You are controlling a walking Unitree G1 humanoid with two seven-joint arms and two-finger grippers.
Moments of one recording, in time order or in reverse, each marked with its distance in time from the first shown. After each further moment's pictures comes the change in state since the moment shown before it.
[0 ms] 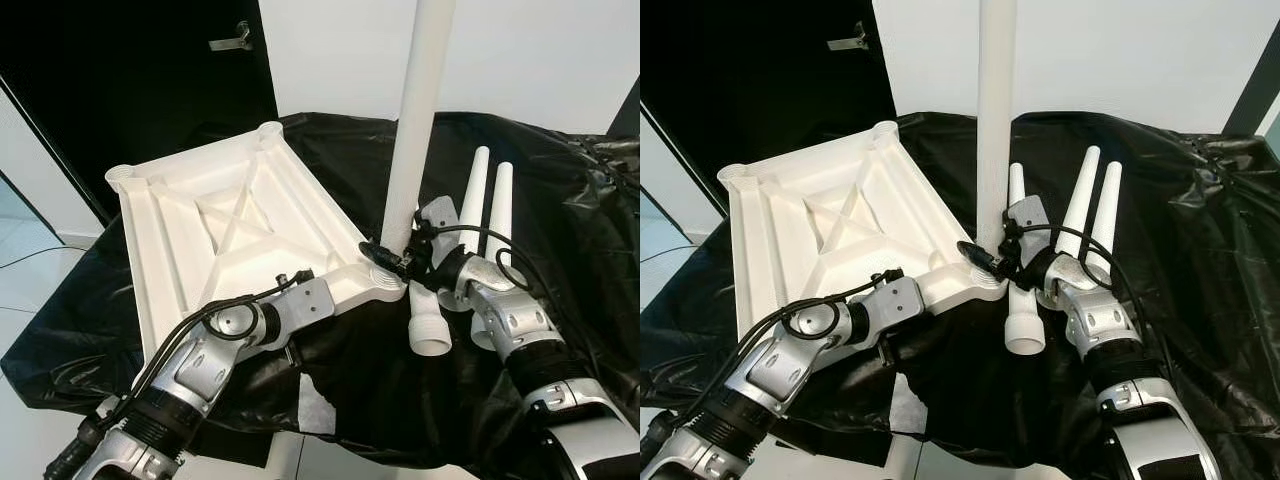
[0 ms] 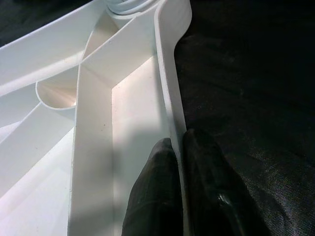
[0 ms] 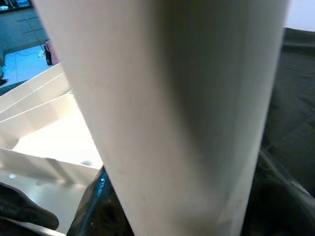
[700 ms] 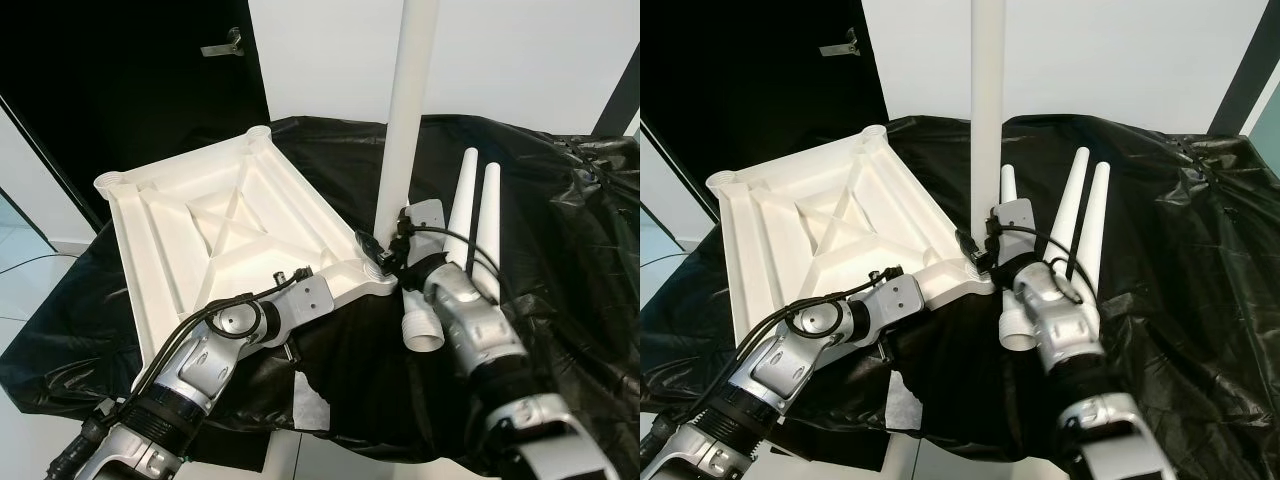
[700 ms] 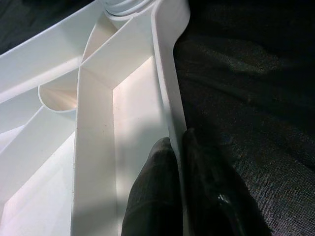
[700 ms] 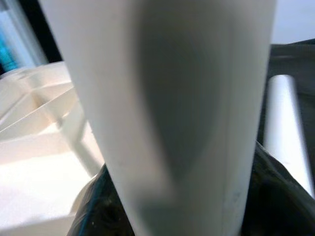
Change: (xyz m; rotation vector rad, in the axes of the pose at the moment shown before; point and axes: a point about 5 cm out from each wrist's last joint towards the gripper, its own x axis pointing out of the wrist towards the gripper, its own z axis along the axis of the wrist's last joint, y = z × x) left arm 0.003 0.002 -0.003 0.001 0.026 0.011; right arm 0.019 0.028 -0.004 0.086 -0.017 -0.451
